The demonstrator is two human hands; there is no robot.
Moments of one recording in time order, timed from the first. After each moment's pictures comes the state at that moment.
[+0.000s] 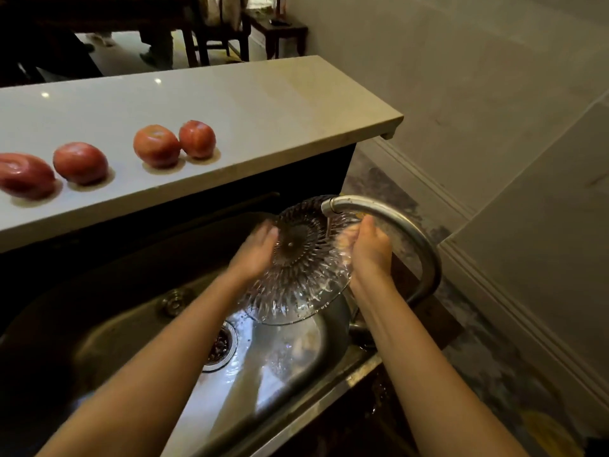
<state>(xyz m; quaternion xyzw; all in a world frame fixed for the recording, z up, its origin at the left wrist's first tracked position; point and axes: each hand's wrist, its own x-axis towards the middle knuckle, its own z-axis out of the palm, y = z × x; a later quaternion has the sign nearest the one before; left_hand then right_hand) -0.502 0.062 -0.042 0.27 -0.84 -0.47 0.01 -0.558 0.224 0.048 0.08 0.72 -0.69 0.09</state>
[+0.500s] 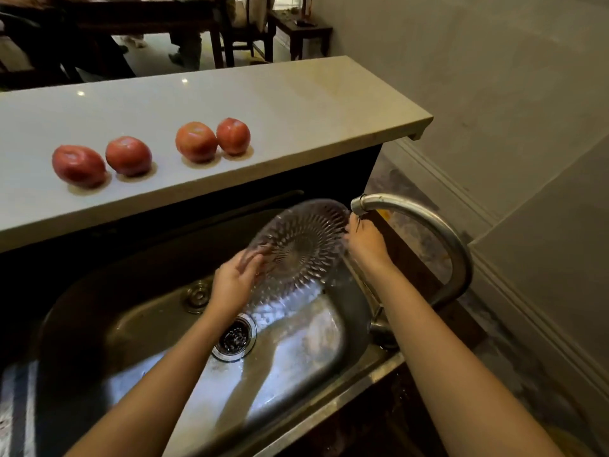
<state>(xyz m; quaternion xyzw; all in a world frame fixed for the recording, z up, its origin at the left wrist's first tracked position) -0.411 0.062 -0.037 0.27 -0.70 -0.62 0.23 -0.578 0.198 0.021 -0.06 0.86 -0.46 0.22</state>
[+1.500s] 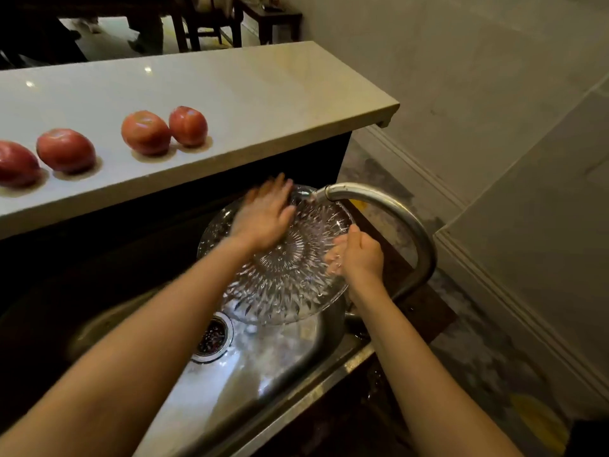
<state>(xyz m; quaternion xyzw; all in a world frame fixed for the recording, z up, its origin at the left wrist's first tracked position) -0.536 0.059 -0.015 0.14 -0.97 -0.19 0.06 -0.550 0.241 0.022 0.00 0.82 -0.56 0.11</state>
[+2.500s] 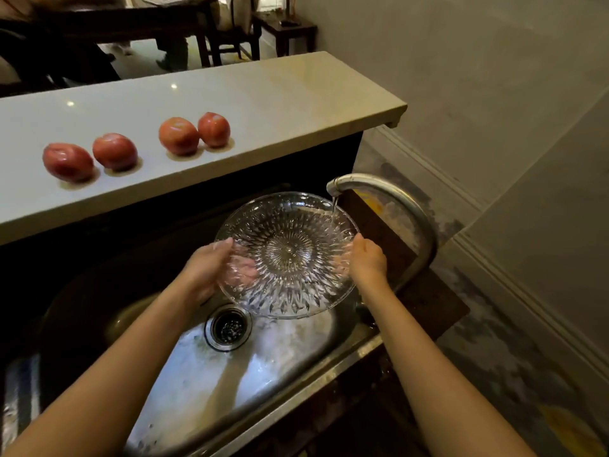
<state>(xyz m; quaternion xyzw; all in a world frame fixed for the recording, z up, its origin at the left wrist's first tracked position) -0.402 0.039 -0.013 0.38 -0.54 -0.75 0.05 -0.532 0.249 0.013 0.00 0.87 -0.47 0.16</state>
